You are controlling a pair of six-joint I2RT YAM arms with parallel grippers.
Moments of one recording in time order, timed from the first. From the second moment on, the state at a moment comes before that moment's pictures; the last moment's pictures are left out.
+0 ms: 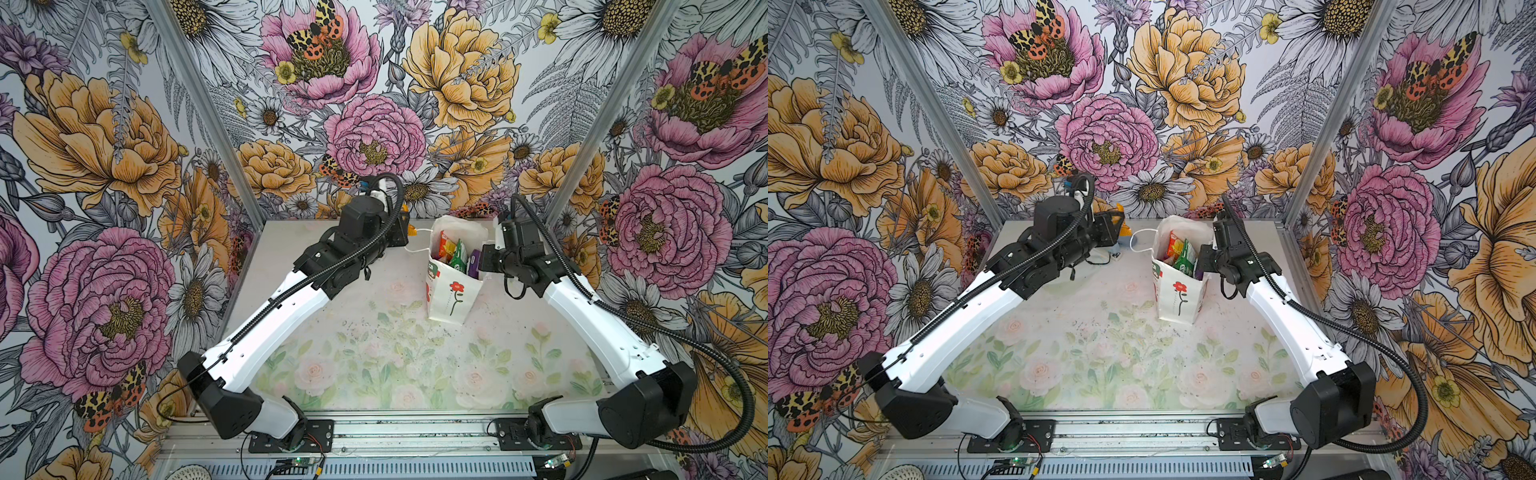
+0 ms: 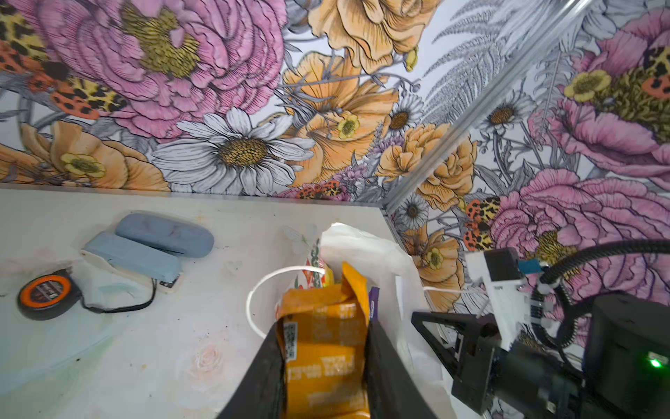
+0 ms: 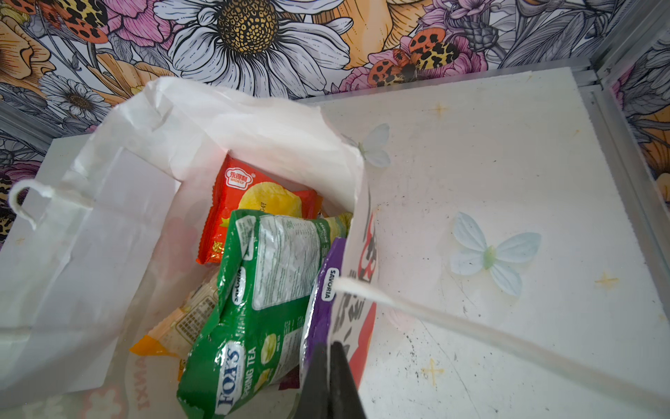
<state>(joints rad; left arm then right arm) -0.75 1.52 1.73 -0.51 -0.17 -0.52 0.31 1.36 1.31 -0.71 0.05 0.33</state>
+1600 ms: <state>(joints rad) -0.83 2.01 2.31 -0.90 -0.19 -0.37 0.31 1.35 1.31 -0.72 0.04 0.33</state>
